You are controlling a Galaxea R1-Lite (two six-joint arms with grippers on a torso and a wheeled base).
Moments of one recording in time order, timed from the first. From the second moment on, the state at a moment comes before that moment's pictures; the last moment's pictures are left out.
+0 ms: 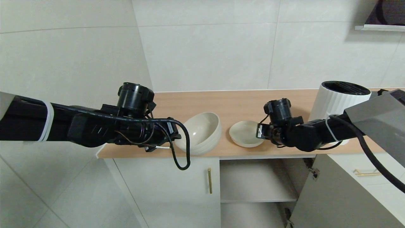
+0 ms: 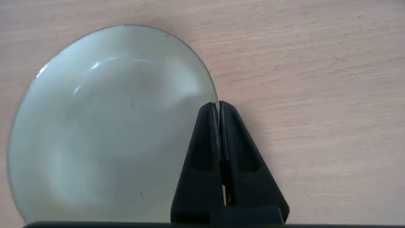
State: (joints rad) left arm -0.34 1.90 -1.22 0.01 -0.18 -0.70; right arm 0.45 2.20 -1.40 -0.25 -0.38 0.39
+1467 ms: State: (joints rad) left arm -0.36 1.70 -1.00 0.03 -0.29 -0.46; right arm 0.41 1.81 -1.09 -0.13 -0.18 0.38
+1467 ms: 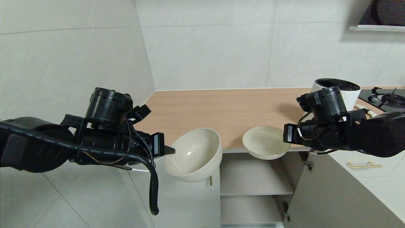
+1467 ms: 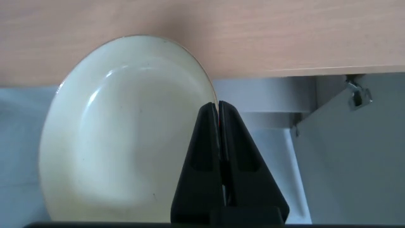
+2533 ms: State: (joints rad) left arm -0.36 1.71 -1.01 0.03 -0.29 -0.46; right arm 0.43 1.83 -1.05 -0.13 -0.17 0.32
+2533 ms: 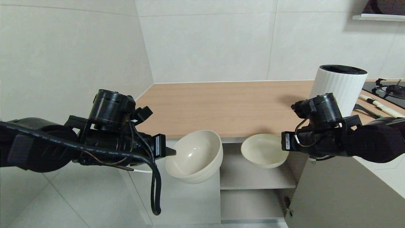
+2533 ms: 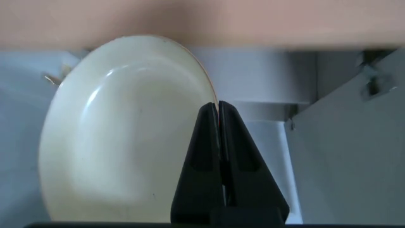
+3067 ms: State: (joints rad) left arm -0.36 1.72 -1.01 0.03 -0.29 -0.46; right arm 0.44 1.84 -1.04 -0.13 -0.18 0.32
